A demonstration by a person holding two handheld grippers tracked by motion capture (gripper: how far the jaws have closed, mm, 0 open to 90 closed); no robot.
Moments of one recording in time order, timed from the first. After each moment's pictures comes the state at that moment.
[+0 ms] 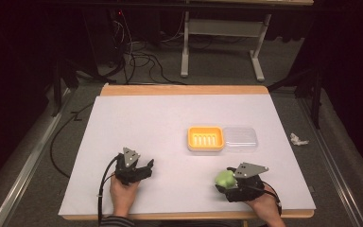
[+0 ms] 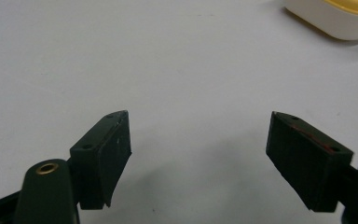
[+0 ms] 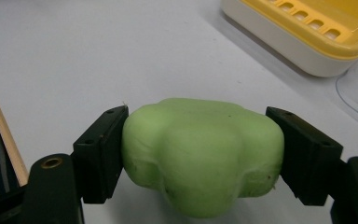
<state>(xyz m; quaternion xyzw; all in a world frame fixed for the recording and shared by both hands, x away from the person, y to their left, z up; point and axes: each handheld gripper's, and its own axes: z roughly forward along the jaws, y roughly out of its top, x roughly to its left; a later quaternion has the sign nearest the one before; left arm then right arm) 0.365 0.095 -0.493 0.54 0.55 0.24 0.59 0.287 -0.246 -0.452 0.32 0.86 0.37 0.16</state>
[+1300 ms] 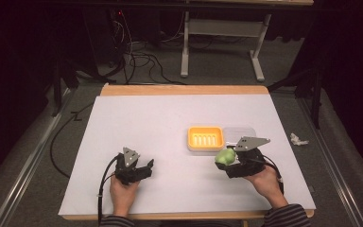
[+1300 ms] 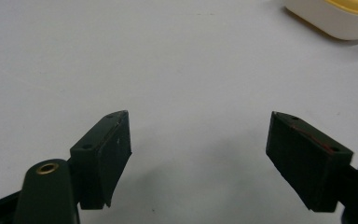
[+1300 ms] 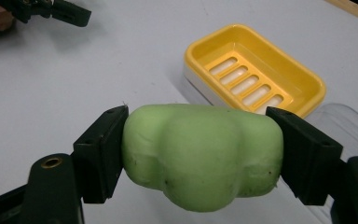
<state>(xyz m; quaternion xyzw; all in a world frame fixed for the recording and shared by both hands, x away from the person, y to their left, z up) 0.365 0.095 -0.493 0.54 0.55 0.23 0.59 0.338 -0.245 -0.398 0.32 0.85 0.38 0.16</state>
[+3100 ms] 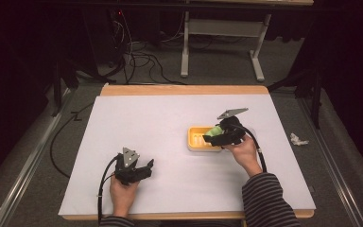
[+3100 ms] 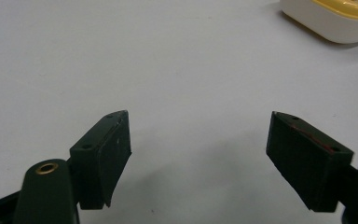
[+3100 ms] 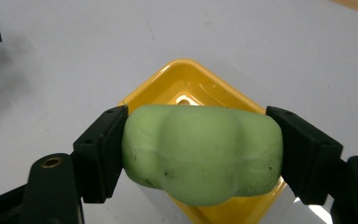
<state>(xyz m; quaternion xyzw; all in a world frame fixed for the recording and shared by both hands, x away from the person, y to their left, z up) 0.364 0.096 -0.492 0.54 0.55 0.23 0.59 0.438 -0.218 -0.408 0.40 0.83 0.36 0.13</state>
